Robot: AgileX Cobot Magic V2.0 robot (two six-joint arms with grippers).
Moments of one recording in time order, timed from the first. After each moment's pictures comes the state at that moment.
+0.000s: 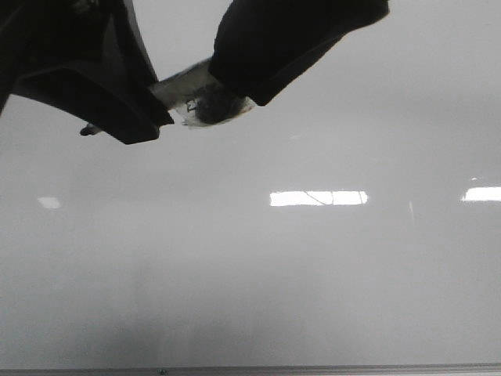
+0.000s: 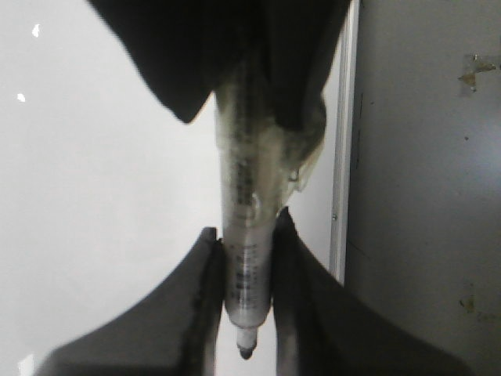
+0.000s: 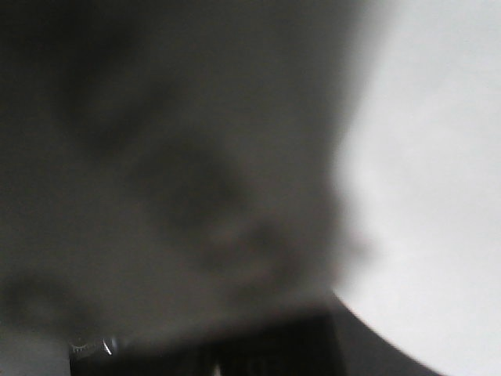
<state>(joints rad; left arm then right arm) -1.08 1.25 -0.98 0.44 0.82 0.29 0.85 1.22 -1.00 0.23 0.62 -0.63</state>
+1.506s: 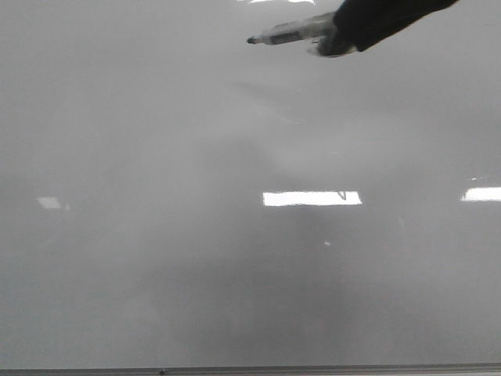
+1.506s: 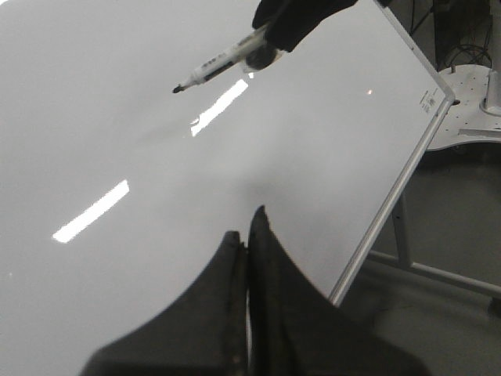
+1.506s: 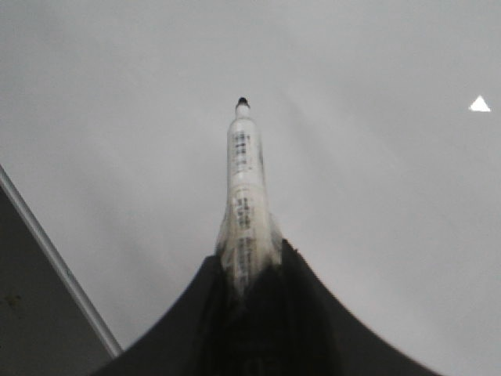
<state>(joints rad) -0.90 0.33 -0.31 0.18 0.25 0.12 0.53 1.19 -0.89 0.32 0.31 -0.62</state>
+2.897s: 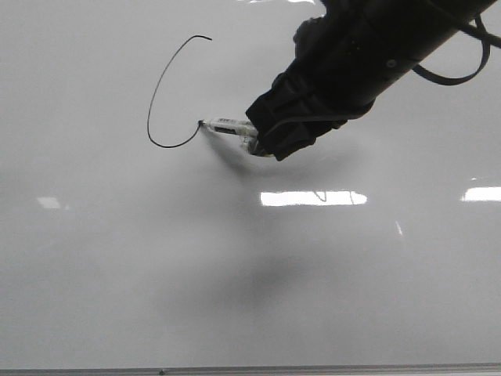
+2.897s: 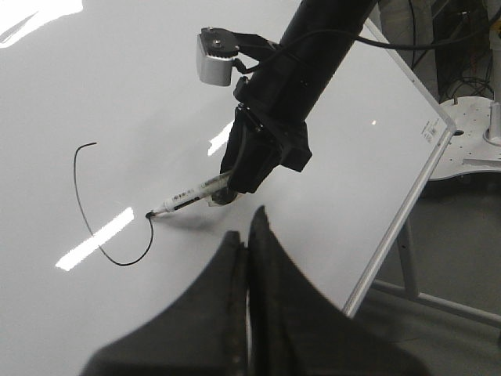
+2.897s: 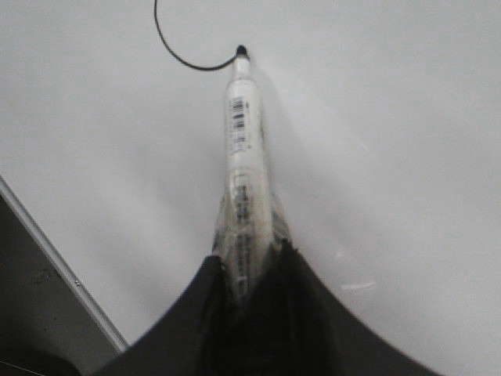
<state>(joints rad) -0.90 0.31 -0.30 0.18 0.20 0.12 0.58 1.55 -0.96 0.44 0.19 -0.62</state>
